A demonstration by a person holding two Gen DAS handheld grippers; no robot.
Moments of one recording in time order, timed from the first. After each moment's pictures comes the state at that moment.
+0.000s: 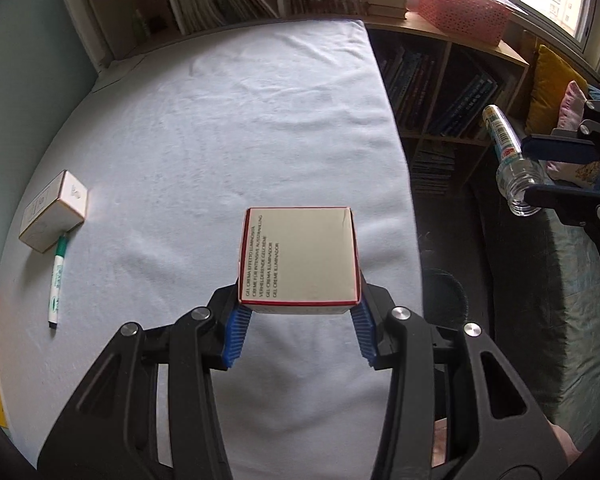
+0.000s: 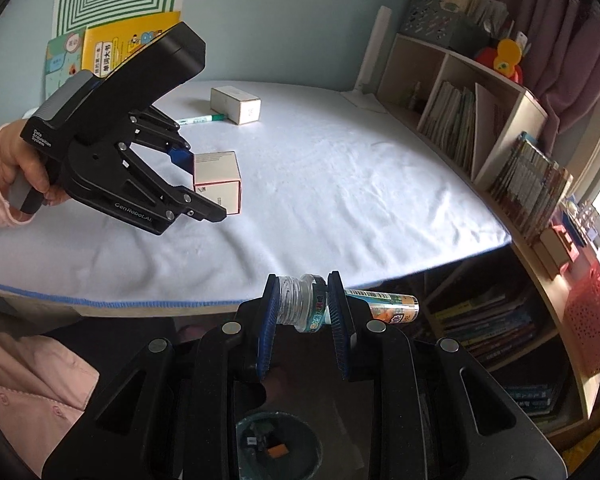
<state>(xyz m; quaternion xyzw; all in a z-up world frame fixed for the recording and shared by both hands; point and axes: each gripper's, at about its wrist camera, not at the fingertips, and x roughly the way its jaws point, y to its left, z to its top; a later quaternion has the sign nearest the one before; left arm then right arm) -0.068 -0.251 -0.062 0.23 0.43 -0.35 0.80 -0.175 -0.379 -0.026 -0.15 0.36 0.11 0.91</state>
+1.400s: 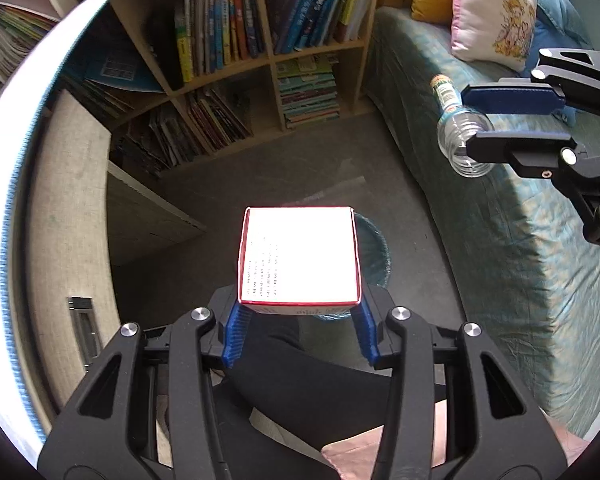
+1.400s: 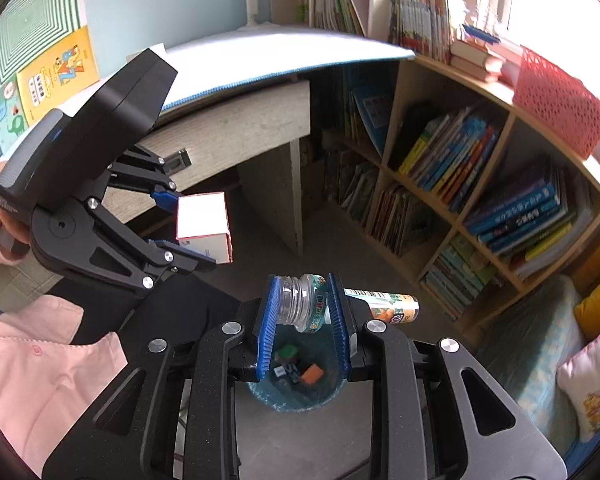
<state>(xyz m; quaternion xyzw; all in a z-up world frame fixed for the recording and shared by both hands) -0.221 -0.410 -0.178 0.35 0.46 -0.47 0.66 -0.315 -0.494 -0.132 0.00 0.43 0.00 0.90</state>
